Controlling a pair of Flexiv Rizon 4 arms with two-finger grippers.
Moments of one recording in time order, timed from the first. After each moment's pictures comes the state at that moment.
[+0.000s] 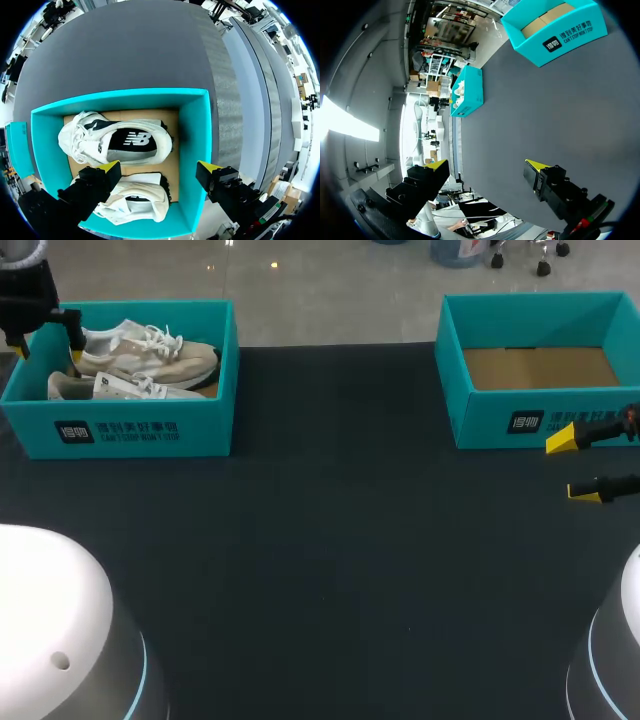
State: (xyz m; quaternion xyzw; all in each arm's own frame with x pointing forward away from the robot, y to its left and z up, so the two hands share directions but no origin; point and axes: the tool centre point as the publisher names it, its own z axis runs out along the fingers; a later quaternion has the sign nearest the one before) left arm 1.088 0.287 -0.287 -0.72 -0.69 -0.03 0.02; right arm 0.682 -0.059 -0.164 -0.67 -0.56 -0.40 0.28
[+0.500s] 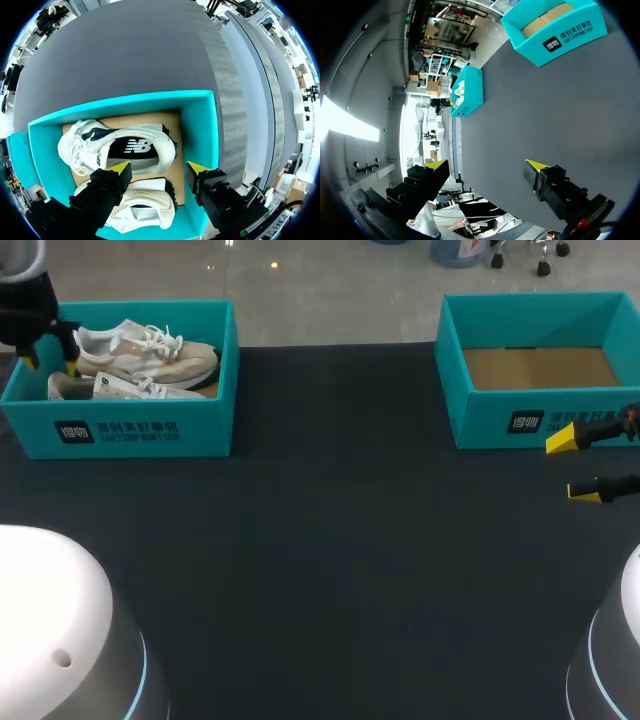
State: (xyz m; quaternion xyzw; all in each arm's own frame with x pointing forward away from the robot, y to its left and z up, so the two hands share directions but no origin) left arm 1.078 0.286 -0.301 -0.75 -0.66 -0.02 0.01; right arm 0.682 -0.059 -0.164 -0.67 -0.56 -0.40 0.28
